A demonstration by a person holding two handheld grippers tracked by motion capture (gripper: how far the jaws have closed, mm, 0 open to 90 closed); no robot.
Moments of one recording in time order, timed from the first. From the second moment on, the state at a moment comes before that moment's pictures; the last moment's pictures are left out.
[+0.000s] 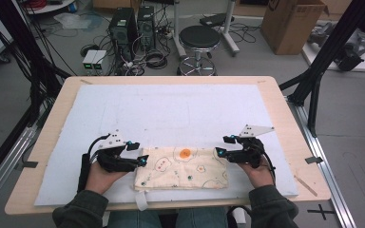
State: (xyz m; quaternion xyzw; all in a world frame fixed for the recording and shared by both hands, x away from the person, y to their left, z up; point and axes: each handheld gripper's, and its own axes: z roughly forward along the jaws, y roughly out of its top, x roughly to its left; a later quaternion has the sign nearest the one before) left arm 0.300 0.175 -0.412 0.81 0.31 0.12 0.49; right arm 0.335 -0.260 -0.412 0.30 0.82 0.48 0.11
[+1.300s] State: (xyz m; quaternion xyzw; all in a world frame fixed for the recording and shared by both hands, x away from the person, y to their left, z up) left arm 0.344 0.164 -0.441 0.81 0.37 0.11 0.44; right arm 0.373 -0.272 -0.435 0.37 0.83 0.42 0.05
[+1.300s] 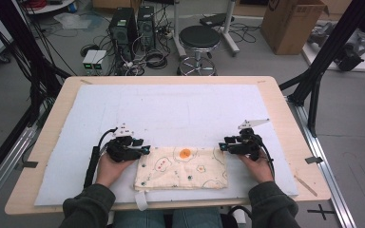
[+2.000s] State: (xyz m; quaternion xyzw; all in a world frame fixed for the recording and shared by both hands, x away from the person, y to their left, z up) left arm 0.340 0.161 -0.437 0.82 0.35 0.14 0.42; right arm 0.373 -0.253 -0.433 0.31 0.87 0.39 0.02
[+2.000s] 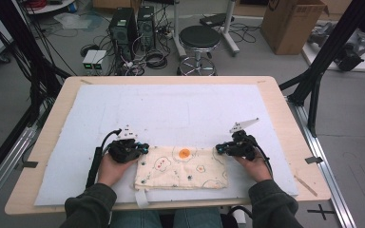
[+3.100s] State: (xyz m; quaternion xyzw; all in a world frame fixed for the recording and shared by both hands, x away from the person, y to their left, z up) left arm 0.392 0.190 -0.429 0.77 0.39 0.18 0.47; right arm 0.450 -0.228 -0.428 0.37 0.83 0.42 0.04
